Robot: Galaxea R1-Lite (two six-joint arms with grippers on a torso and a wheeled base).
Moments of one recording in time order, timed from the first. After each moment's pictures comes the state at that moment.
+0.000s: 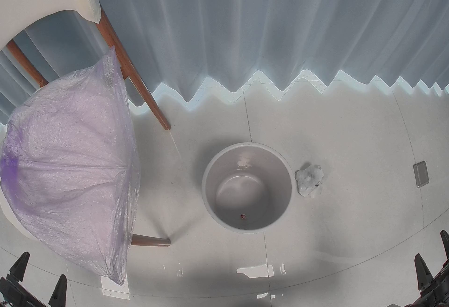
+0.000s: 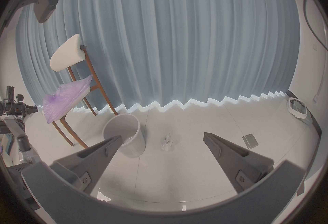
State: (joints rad) left arm 0.00 0.02 -0.02 0.04 -0.08 0.05; right arm 0.00 0.02 -0.02 0.00 0.00 0.00
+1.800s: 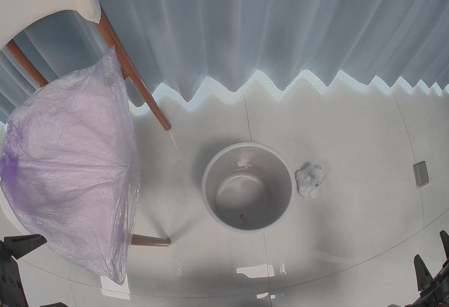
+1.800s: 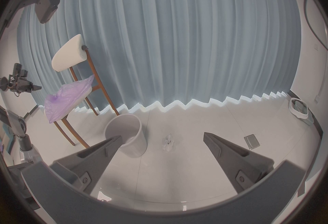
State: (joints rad) left arm -0.04 0.40 -0.35 -0.03 -0.80 -0.06; right arm 0.00 0.02 -0.02 0.00 0.01 0.00
